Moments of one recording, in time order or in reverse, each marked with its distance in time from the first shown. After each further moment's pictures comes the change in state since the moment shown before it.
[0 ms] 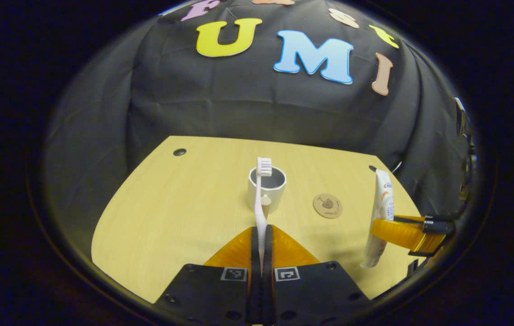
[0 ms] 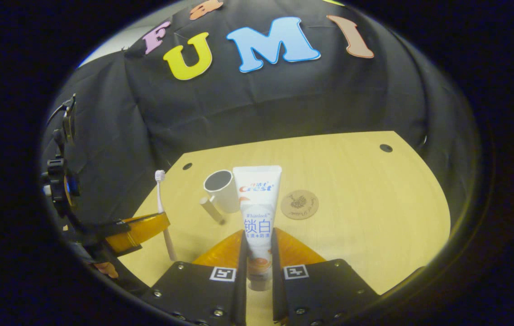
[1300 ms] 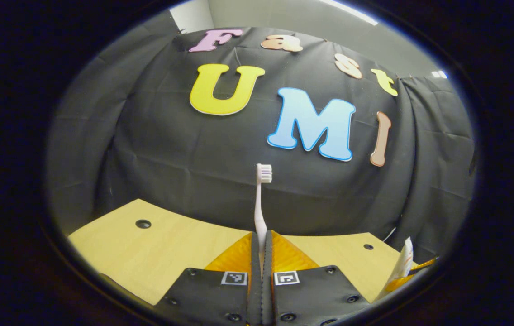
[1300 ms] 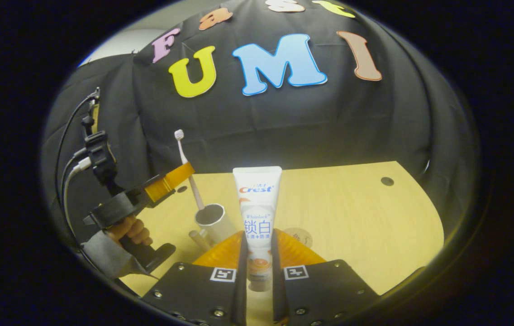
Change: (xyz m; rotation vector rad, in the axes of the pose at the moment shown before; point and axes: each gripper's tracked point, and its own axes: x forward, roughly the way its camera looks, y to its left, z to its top) left arm 0.114 0.016 0.150 -0.064 -0.470 -0.132; right arm 0.028 -0.019 0.057 -0.076 -0.141 -0.015
